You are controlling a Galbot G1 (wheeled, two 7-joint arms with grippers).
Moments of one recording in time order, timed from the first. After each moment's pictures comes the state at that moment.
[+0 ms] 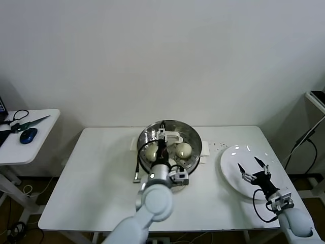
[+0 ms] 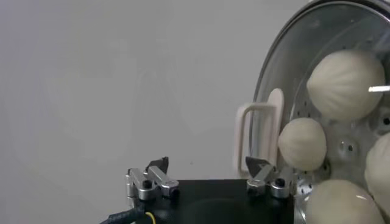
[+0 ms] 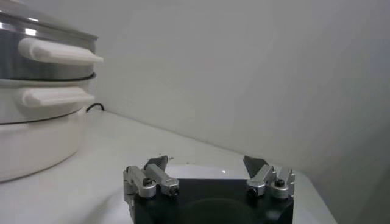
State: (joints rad) left arm 0.90 -1.39 0.19 -1.87 1.47 0.74 0.35; right arm -1.22 1.04 0.61 1.39 0.29 0.19 -0.33
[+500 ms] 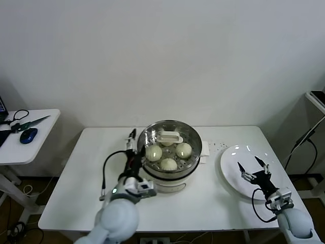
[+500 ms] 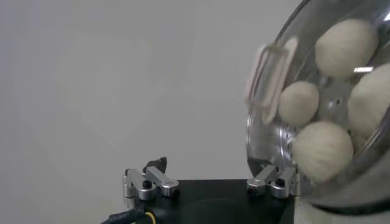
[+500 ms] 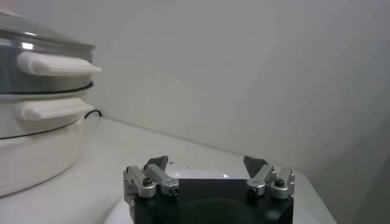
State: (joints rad) left arm 1.11 -1.18 0.00 -2.11 1.04 0.74 0.17; right arm -1.25 1.06 0.63 1.44 0.30 0.15 -0.31
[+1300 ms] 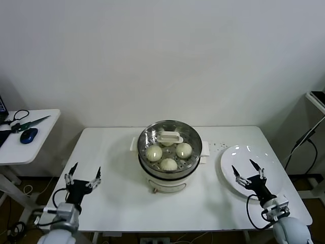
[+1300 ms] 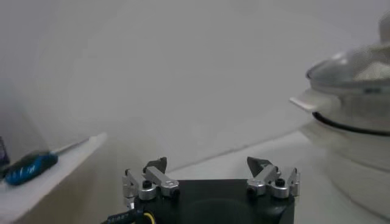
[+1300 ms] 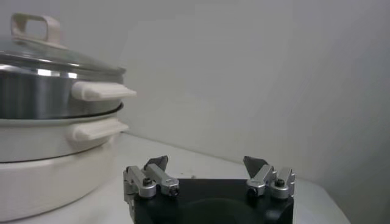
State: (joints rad) left arm 1.54 -1.30 -0.67 -1.96 -0.02 0.09 -0.02; right arm -1.35 1.11 0.66 1.57 0.28 0.17 -0.31
